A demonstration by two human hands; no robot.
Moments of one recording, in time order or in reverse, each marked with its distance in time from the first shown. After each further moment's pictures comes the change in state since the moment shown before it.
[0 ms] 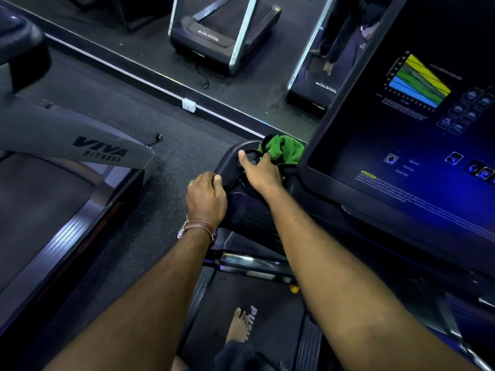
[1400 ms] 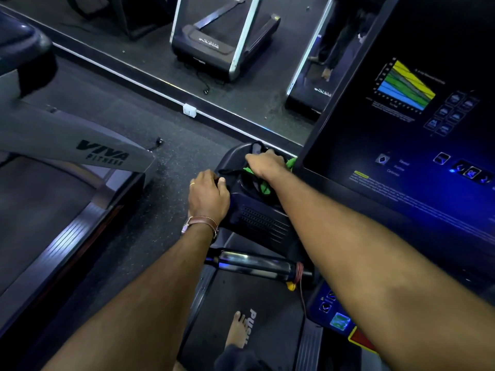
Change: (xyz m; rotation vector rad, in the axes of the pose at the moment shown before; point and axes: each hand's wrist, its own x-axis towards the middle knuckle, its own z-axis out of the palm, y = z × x) left_hand 0.002 0.005 0.002 0.053 -0.063 -0.011; right_hand -0.003 -0.028 -0.037 -0.079 -0.002 0.127
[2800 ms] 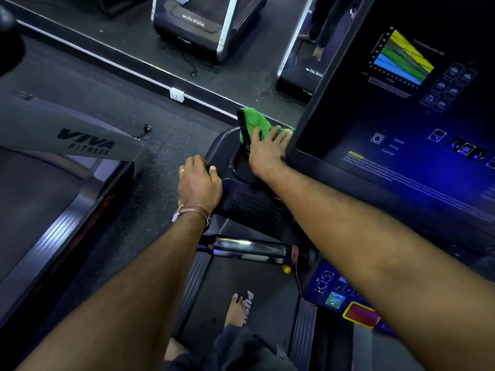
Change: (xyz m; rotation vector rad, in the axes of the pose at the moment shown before) left_hand -0.005 0.001 -0.002 0.065 -0.049 0.000; right_hand 0.026 0.023 0.026 -0.829 0.240 -0.285
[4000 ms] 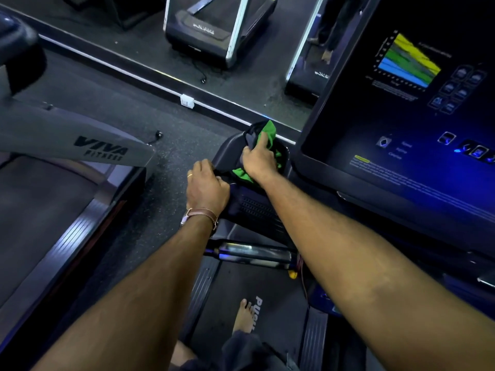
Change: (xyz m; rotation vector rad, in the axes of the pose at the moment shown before) left_hand 0.003 0.005 0.002 0.033 0.007 -0.001; right_hand -0.002 -0.016 0.007 0.993 -0.070 0.198
